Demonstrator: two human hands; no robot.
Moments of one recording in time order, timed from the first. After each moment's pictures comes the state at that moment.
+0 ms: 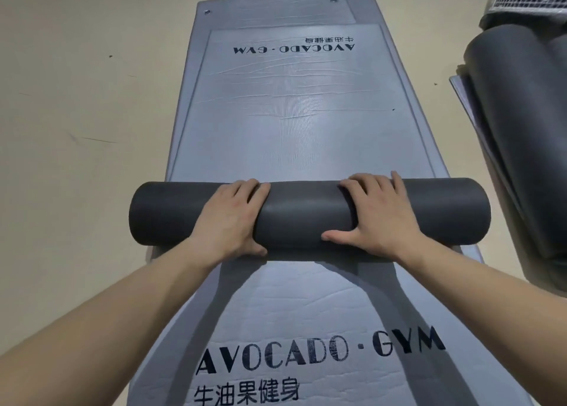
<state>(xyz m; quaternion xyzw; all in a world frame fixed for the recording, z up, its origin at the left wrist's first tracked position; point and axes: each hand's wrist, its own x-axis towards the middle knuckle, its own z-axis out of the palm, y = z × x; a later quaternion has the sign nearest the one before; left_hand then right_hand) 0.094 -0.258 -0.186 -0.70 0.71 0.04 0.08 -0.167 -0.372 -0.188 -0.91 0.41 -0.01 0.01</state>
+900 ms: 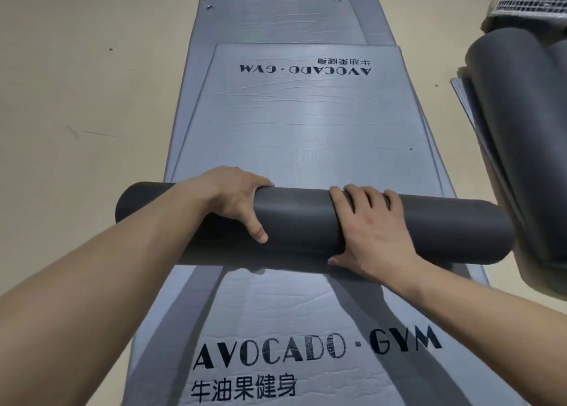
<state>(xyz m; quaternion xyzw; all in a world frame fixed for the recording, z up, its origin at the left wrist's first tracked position) 0.112 -0.312 -0.132 -0.68 0.65 0.31 0.15 -0.162 -0.330 -0.172 -0.92 0.39 0.05 -0.06</state>
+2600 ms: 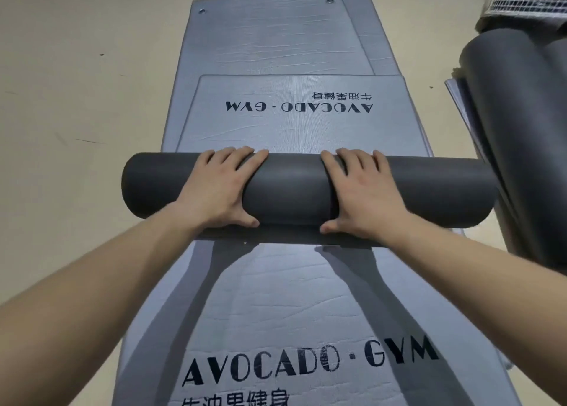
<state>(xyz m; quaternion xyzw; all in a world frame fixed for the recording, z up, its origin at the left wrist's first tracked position) 0.120 -0.307 -0.167 -0.70 0.71 0.00 0.06 -0.141 -0.401 -0.163 -0.91 0.40 0.06 -0.04</state>
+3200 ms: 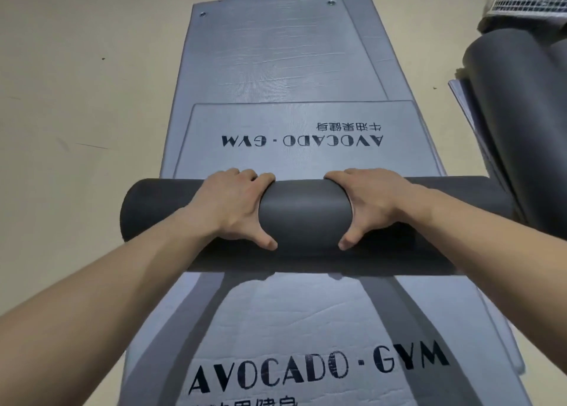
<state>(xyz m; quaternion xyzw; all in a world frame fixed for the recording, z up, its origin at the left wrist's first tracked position) 0.103 -0.310 -0.155 -0.69 0.71 0.06 0.13 -0.133 -0.424 -0.136 -0.90 0.35 0.21 0.12</state>
